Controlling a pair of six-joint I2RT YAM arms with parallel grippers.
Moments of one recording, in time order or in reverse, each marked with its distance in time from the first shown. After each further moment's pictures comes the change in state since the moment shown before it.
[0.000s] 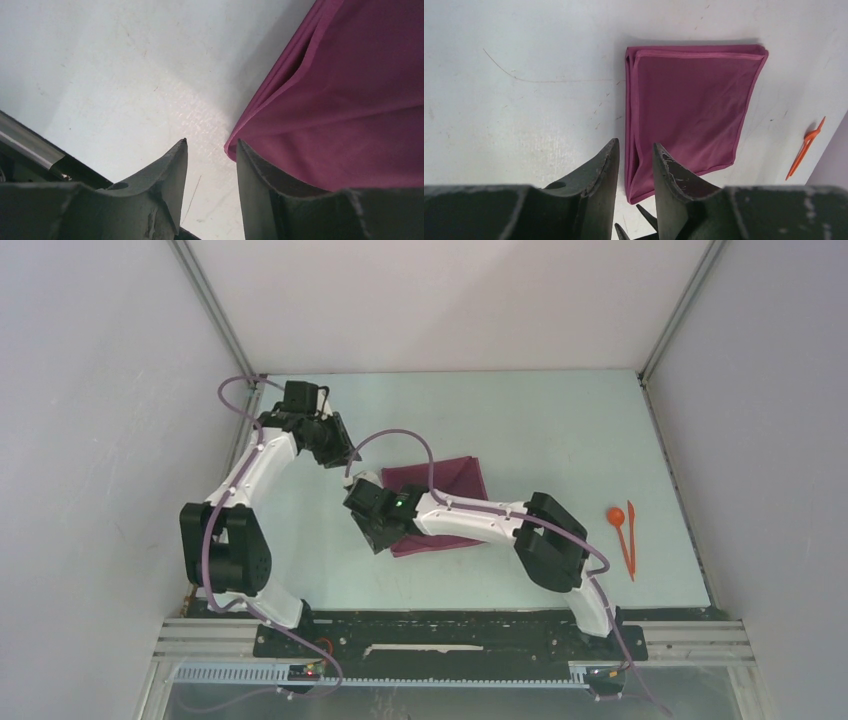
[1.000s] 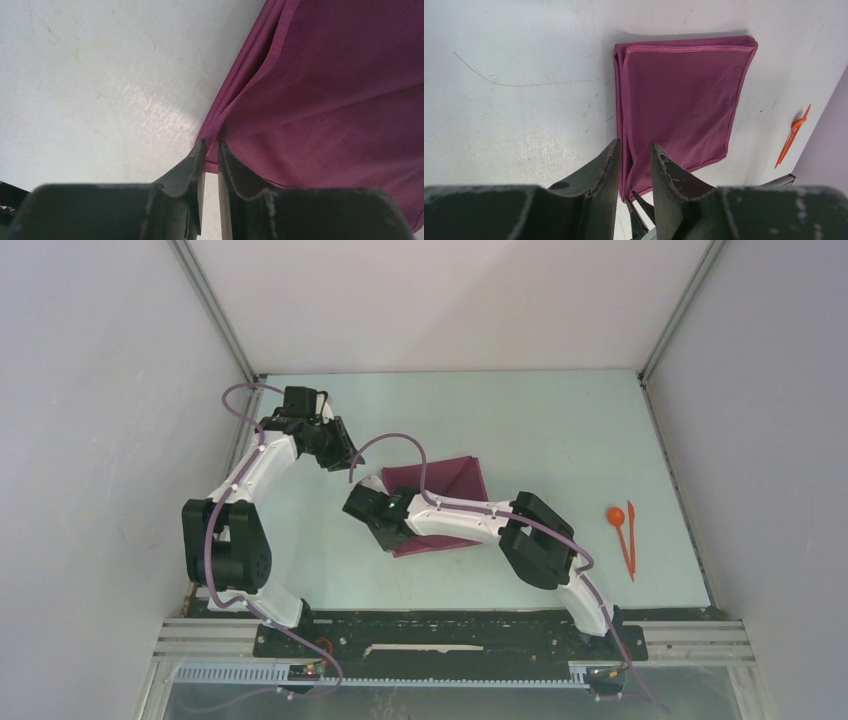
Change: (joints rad) left arm 0.021 0.013 -0.065 0.066 0.094 0.009; right arm 0.003 0.095 0.062 -0.106 0.098 0.010
